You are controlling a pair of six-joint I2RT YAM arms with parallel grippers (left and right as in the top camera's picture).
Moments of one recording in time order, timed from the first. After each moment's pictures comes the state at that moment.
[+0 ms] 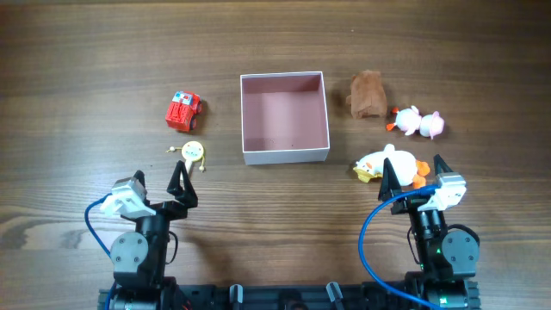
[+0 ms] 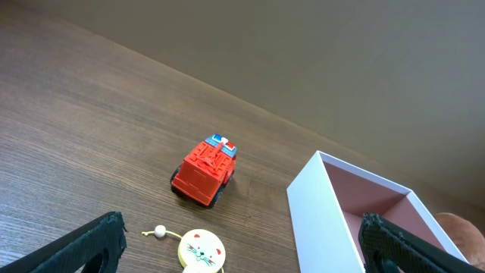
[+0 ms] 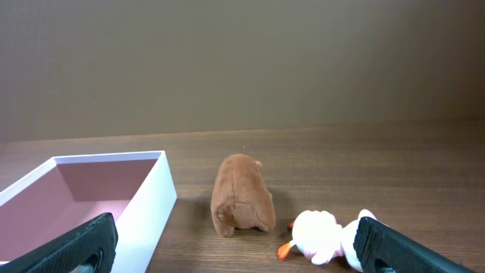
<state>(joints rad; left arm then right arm) -0.05 0.01 0.06 -0.17 -0.05 -0.45 0.02 0.02 0.01 0.00 -0.07 0.09</state>
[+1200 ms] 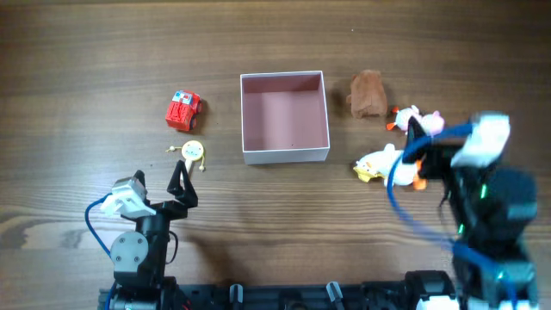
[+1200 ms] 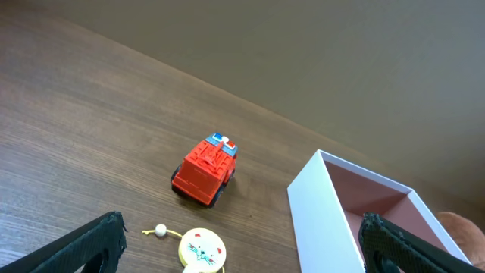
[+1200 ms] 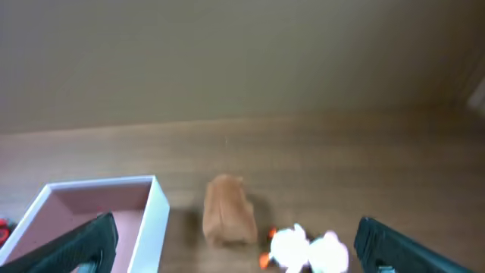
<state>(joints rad) -0.05 0.01 0.06 -0.17 -0.05 -0.45 0.02 0.70 0.83 -0.46 0.00 0.08</state>
